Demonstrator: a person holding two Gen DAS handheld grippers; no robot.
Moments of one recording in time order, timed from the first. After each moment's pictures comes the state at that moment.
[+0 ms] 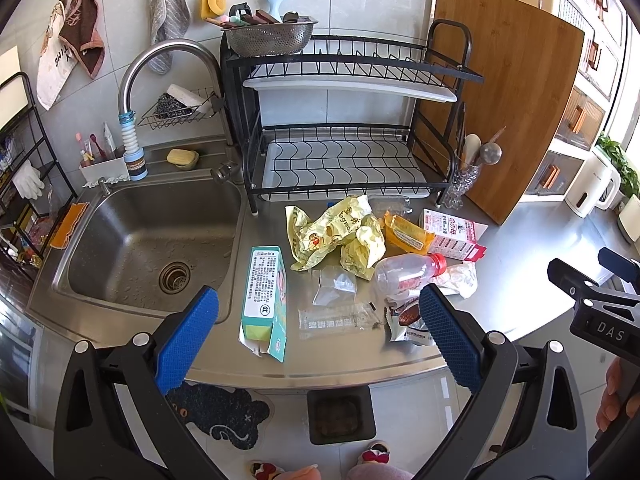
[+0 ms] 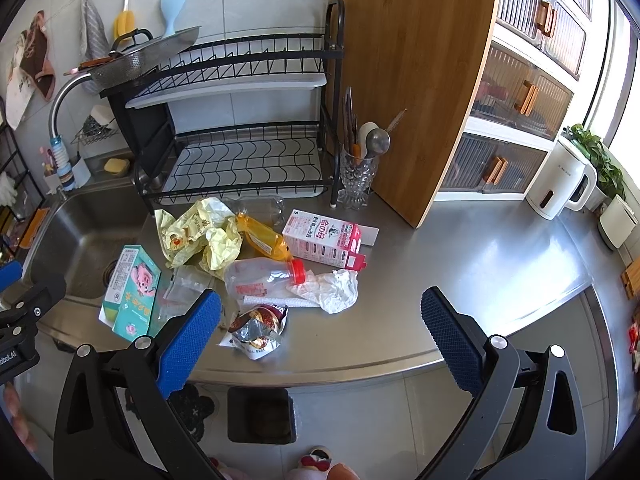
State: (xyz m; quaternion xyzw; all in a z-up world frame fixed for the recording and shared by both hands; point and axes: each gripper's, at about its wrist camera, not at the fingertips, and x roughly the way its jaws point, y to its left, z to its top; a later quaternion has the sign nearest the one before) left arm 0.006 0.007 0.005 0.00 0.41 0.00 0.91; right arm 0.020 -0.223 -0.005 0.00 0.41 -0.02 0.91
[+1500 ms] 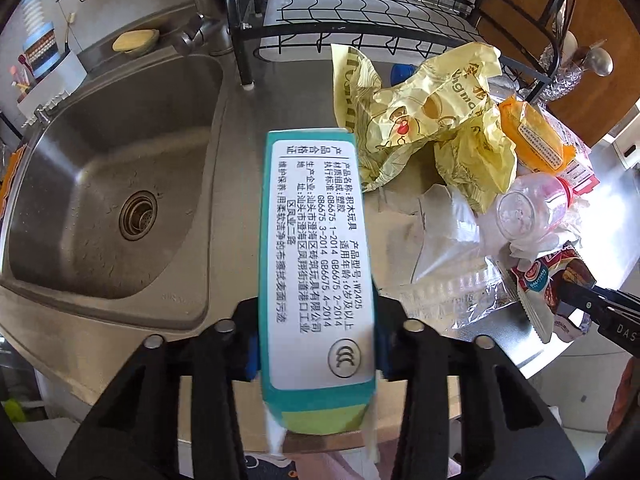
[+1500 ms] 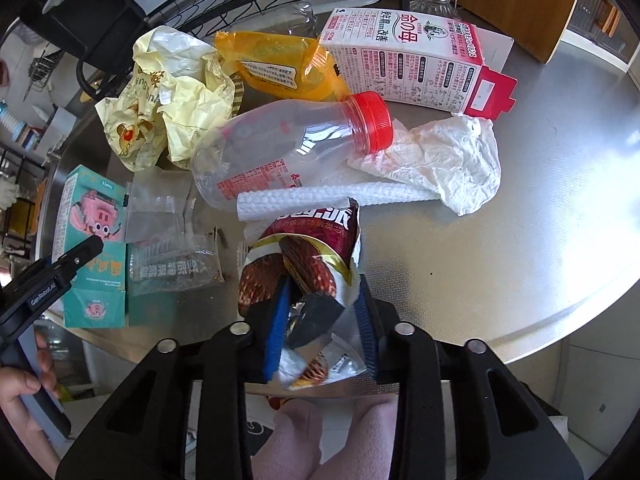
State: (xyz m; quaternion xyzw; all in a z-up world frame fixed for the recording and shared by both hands) left arm 0.132 0.075 -0.193 -0.01 0.56 -0.02 0.82; right arm 0.115 -0.192 -0.210 0.10 0.61 0.05 0.79
